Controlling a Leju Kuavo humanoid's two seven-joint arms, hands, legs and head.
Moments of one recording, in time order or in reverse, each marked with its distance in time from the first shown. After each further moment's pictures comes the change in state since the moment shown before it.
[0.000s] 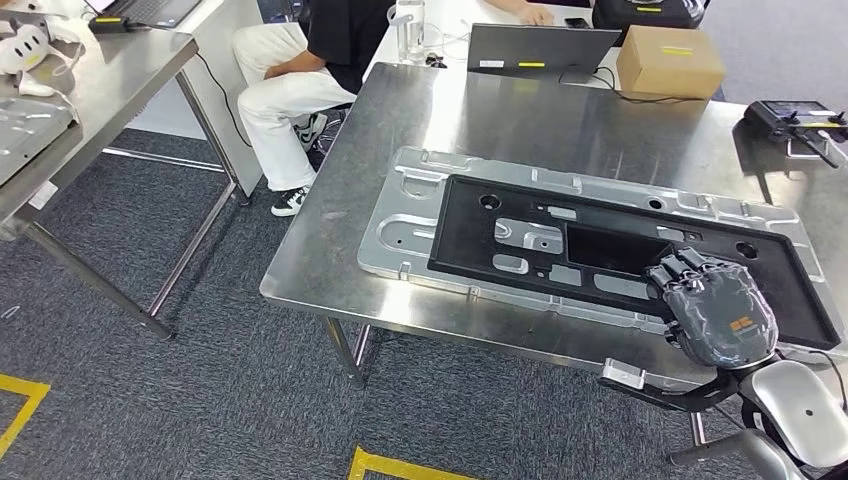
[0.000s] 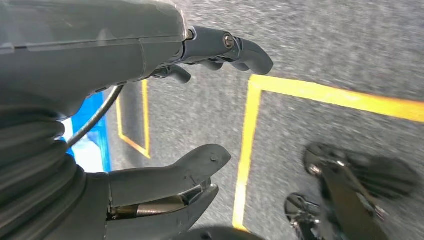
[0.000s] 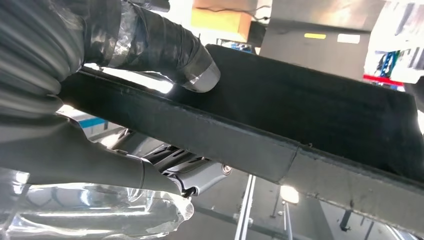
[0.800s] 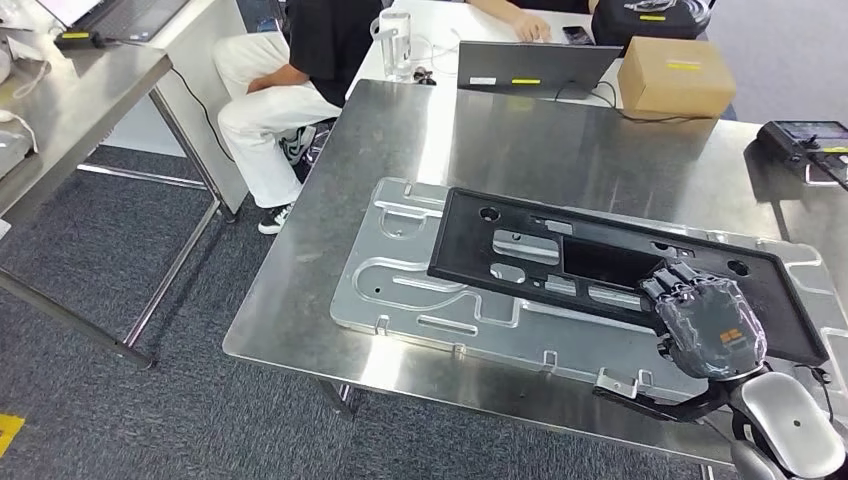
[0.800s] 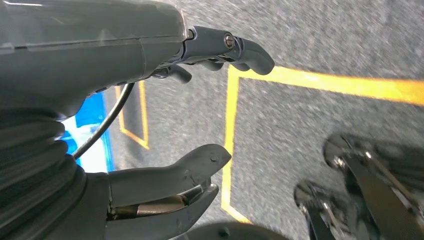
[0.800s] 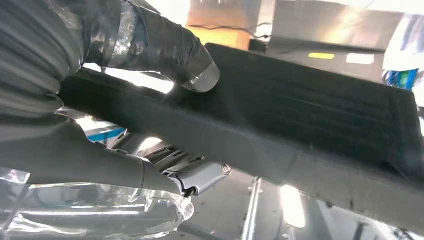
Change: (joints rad) left arm 0.006 -0.001 0.001 0.000 -0.007 0.006 0.001; right arm 0.036 0.025 0.006 0.016 0.001 0.000 0.006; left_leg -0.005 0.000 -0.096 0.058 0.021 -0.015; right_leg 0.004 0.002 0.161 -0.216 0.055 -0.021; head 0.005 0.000
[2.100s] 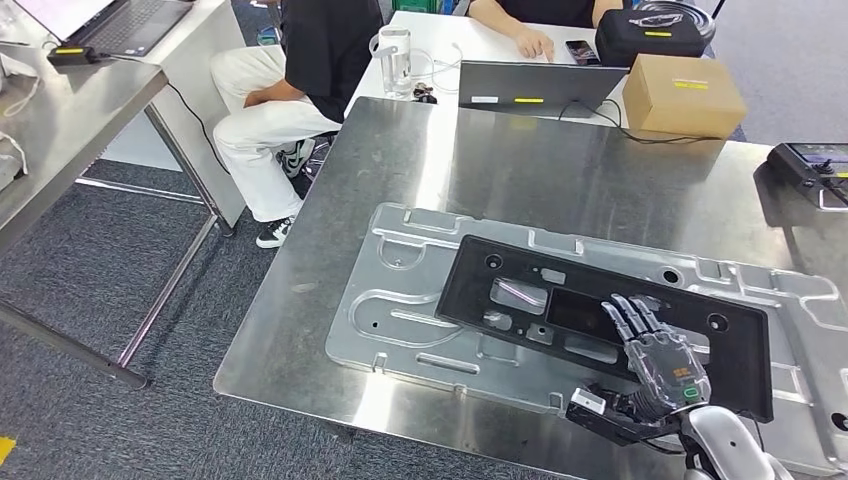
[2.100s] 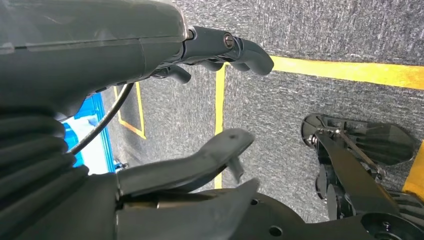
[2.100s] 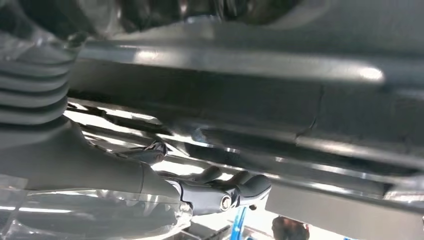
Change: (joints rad) left arm -0.011 -0.010 0.026 0.000 -0.007 -0.027 0.009; right arm 0.065 0.176 0.028 0.286 -0.064 0.064 -0.004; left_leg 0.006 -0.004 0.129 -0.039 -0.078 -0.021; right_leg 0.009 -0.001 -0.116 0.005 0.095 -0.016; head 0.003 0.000
